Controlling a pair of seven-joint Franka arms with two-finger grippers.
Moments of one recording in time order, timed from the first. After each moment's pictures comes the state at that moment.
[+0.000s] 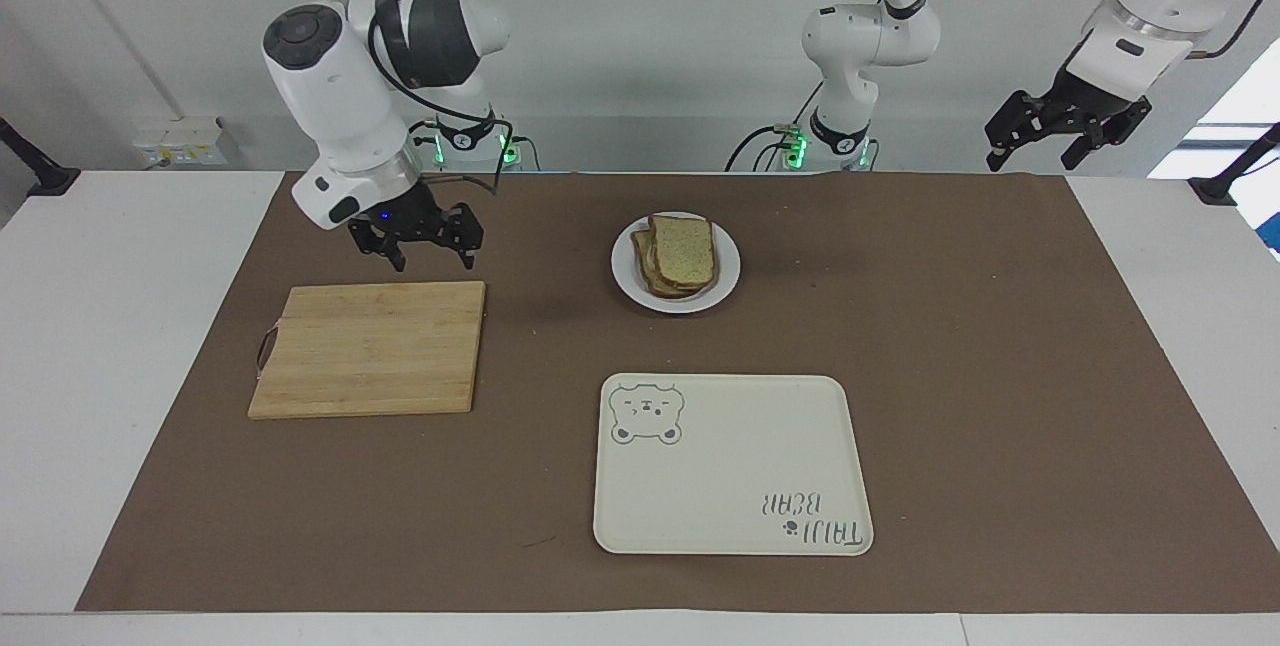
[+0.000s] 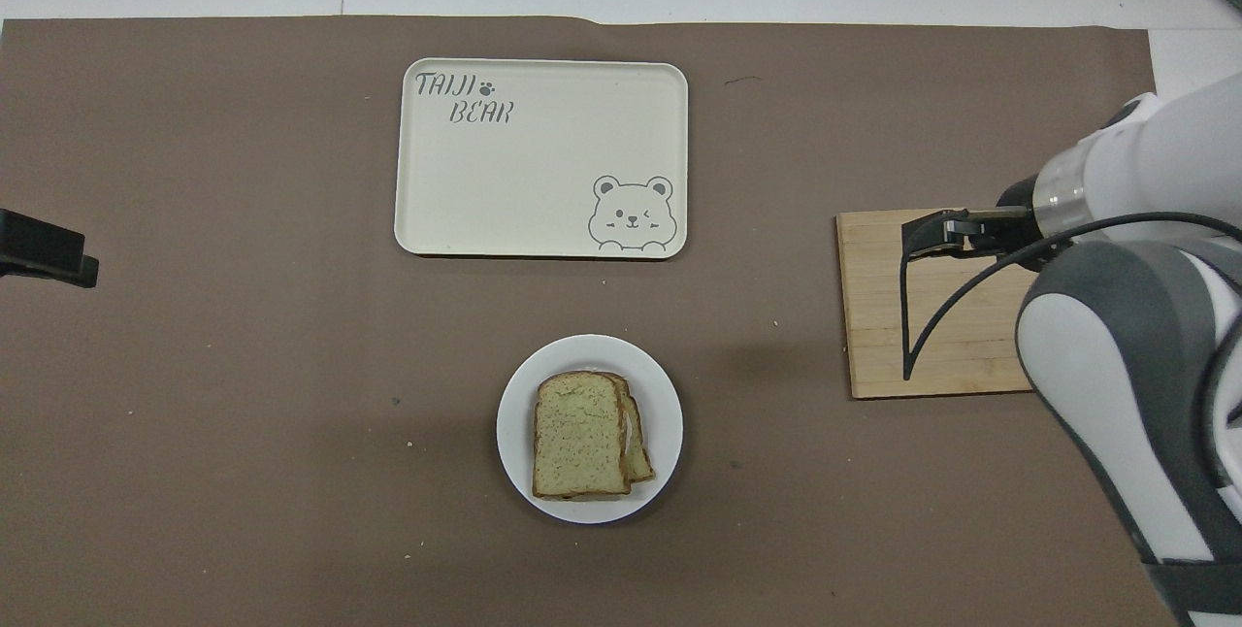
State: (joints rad) left arm -0.08 0.00 0.05 -1.44 -0.01 1.38 0.00; right arm 0.14 0.01 -0.05 -1.79 0.05 1.83 0.13
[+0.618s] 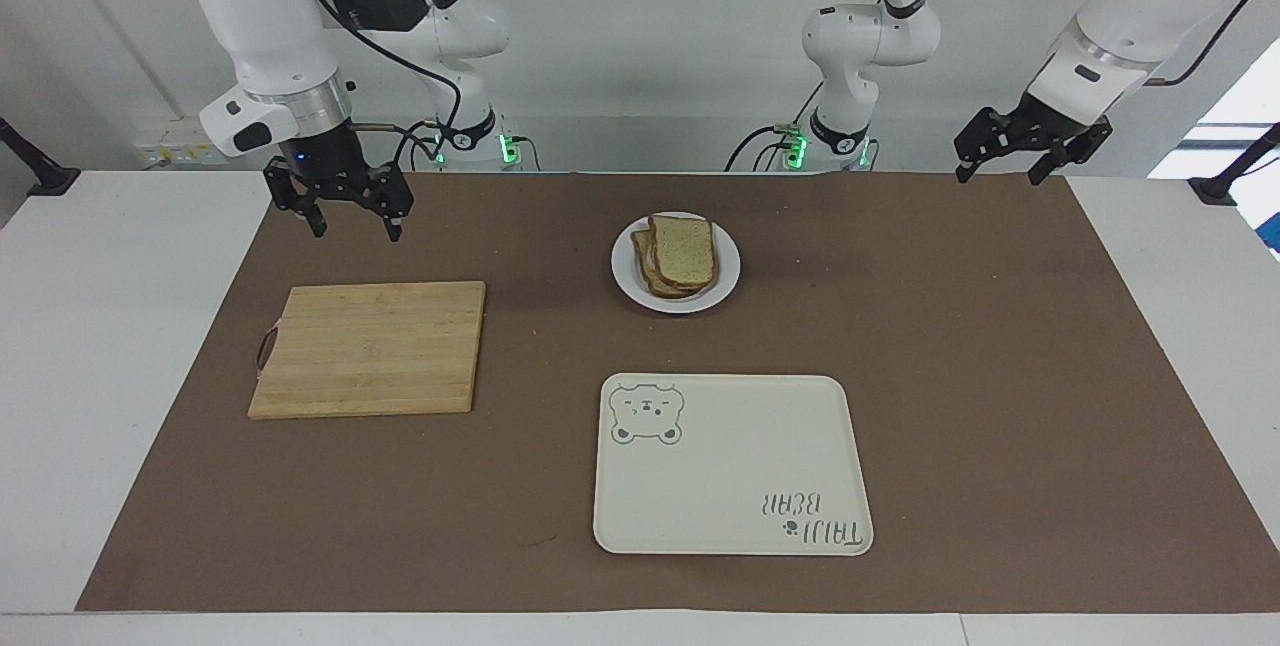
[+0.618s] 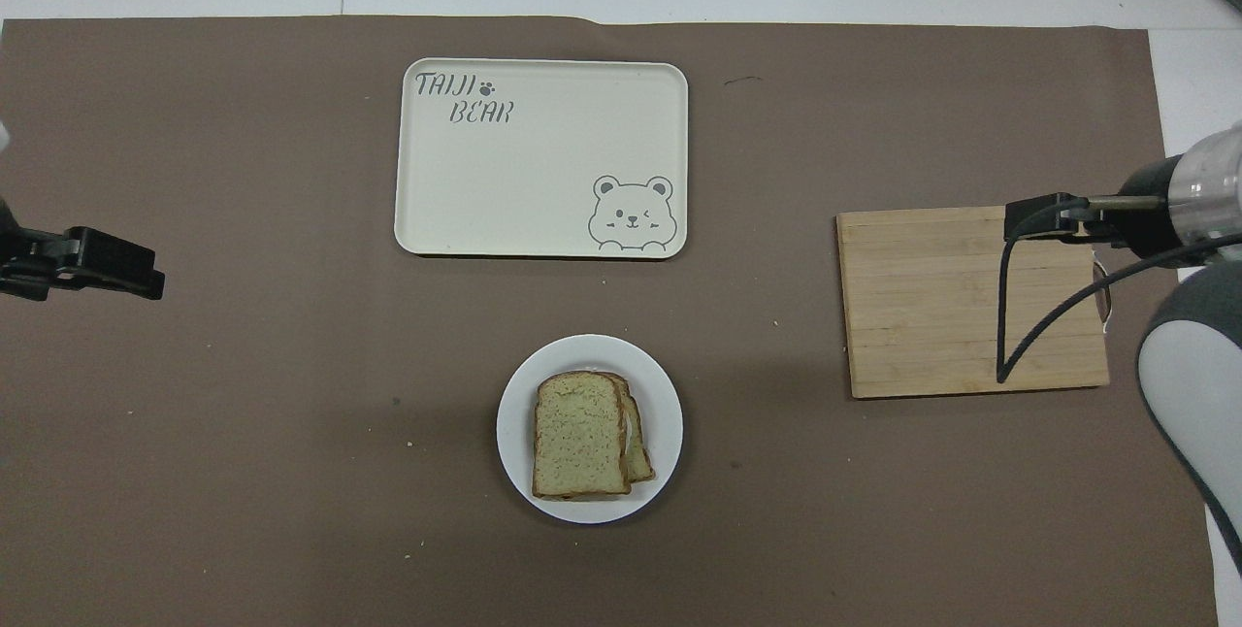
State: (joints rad) left arm -0.09 -0.03 0.02 -1.61 -0.05 1.49 0.00; right arm 0.09 -0.05 -0.05 -1.73 -0.04 1.79 0.13
